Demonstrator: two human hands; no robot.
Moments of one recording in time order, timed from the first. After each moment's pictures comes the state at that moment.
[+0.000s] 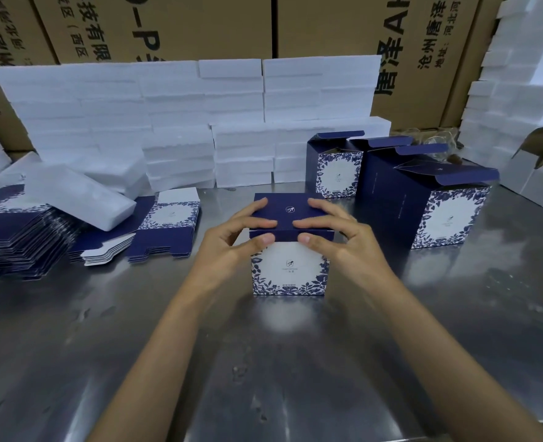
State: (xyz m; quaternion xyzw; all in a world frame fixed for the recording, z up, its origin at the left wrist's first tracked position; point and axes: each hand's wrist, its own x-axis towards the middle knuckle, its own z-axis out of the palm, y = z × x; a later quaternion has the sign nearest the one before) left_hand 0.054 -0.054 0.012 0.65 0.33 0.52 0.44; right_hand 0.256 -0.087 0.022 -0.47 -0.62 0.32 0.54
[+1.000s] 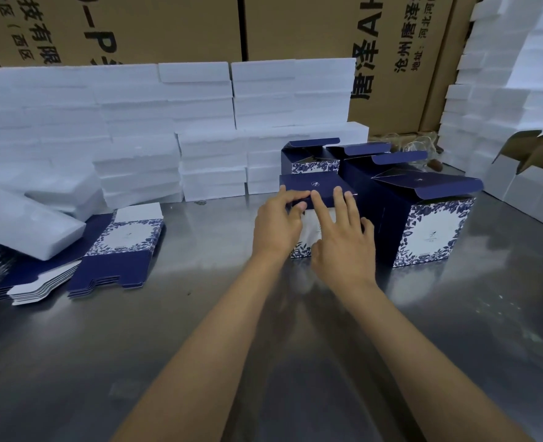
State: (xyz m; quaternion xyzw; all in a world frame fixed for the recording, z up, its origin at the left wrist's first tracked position) left_hand 0.200 0.058 0.016 0.68 0.44 0.52 0.28; right_hand 0.307 -0.002 -0.006 -0.73 -0.64 -0.13 0.21
